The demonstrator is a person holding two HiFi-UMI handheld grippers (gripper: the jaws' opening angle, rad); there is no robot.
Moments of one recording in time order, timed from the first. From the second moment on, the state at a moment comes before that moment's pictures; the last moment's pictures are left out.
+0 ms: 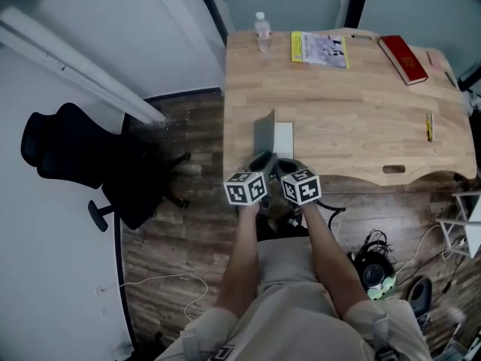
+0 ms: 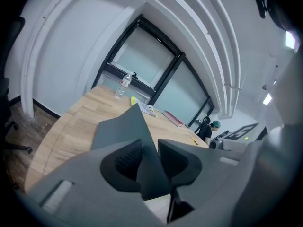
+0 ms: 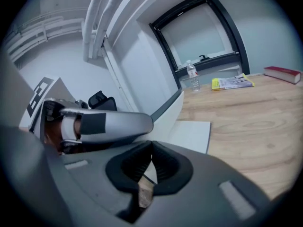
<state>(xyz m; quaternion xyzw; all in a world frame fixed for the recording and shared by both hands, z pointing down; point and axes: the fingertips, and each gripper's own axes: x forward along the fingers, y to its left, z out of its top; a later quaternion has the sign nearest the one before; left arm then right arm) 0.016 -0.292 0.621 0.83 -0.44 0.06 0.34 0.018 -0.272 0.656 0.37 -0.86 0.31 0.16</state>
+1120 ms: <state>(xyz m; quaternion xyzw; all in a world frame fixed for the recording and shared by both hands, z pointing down) 0.050 -0.256 0.717 0.82 -0.39 0.16 0.38 0.093 -0.233 0.717 0.47 -0.78 0.33 0.23</state>
